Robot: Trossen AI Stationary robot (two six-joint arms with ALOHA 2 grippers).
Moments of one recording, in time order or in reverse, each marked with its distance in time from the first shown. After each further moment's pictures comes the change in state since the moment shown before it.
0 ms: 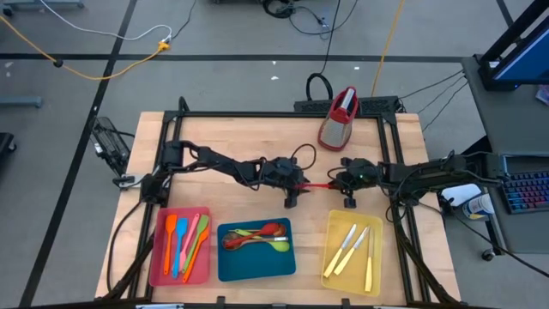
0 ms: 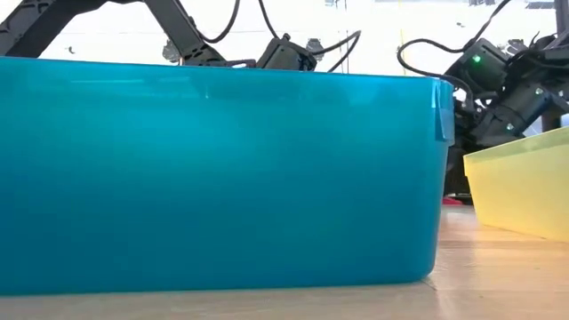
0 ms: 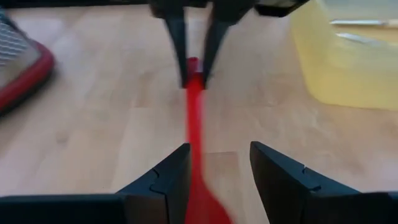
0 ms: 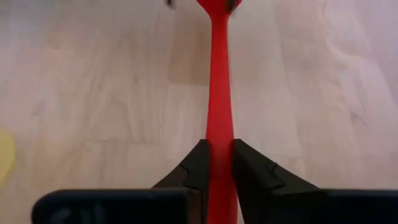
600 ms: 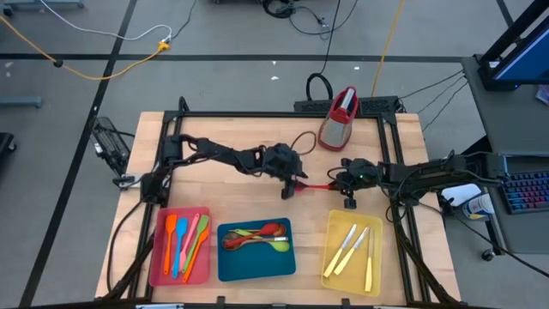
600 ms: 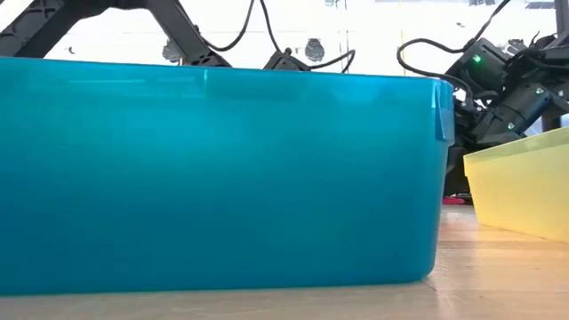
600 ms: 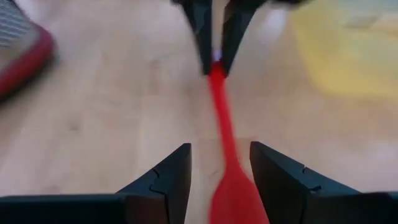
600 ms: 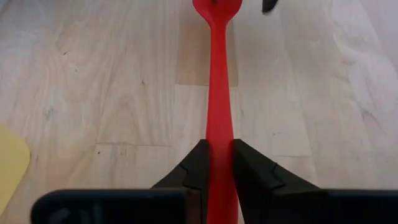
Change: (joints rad) left arm 0.090 -0.007 0.022 -0.093 0.147 0.042; right arm 0.001 -0.001 0.000 -0.004 -0.017 0.033
